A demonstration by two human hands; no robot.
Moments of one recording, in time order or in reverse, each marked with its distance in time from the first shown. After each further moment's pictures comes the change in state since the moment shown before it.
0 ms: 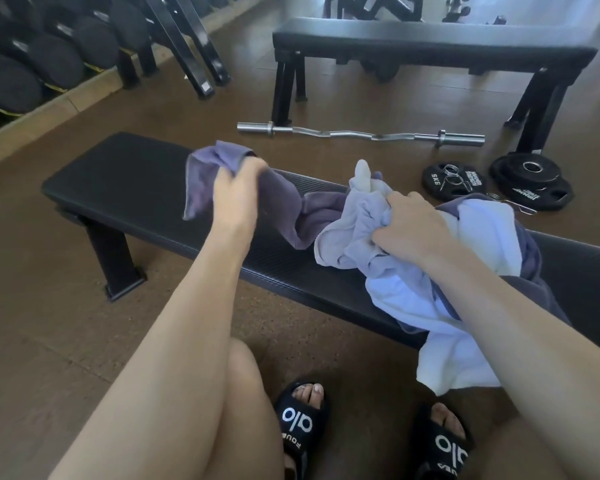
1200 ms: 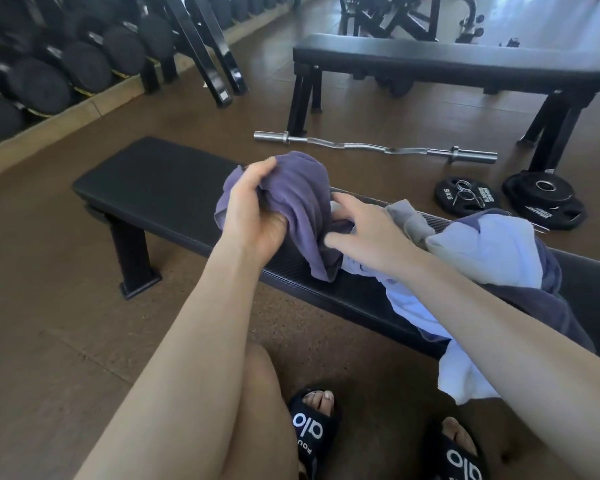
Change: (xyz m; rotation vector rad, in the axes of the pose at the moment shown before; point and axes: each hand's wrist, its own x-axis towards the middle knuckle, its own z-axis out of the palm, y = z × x) left_hand -0.021 0.013 -0.033 -0.946 -0.346 -0.275; right_hand -0.016 -0.078 0.007 0.403 -0.074 -0.348
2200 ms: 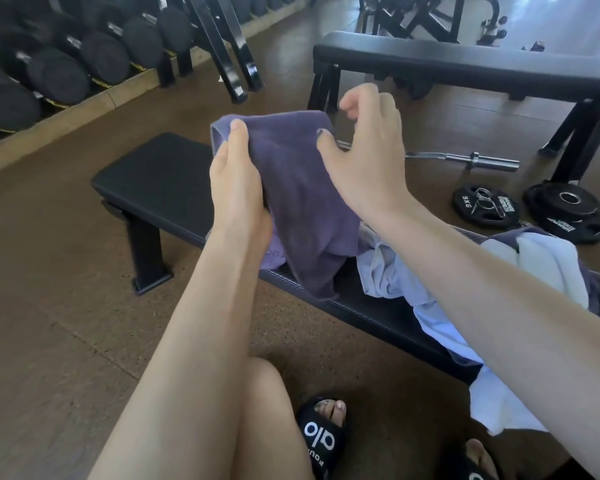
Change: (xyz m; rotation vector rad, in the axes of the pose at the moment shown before) left_hand 0.001 0.048 0.015 0.276 0.294 0.292; right_hand 0.072 -0.086 -0.007 0.001 0.696 -0.209
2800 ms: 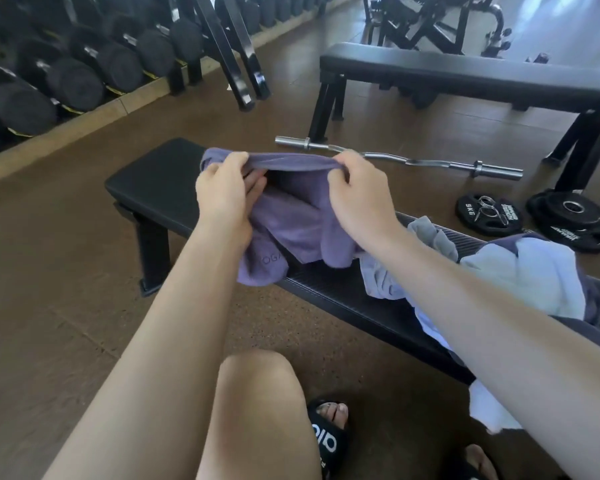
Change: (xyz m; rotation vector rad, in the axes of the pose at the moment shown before) left_hand 0.007 0.019 -0.023 0.034 0.125 -0.005; right_hand -0.028 0.008 0.008 0.060 -0.241 0.171
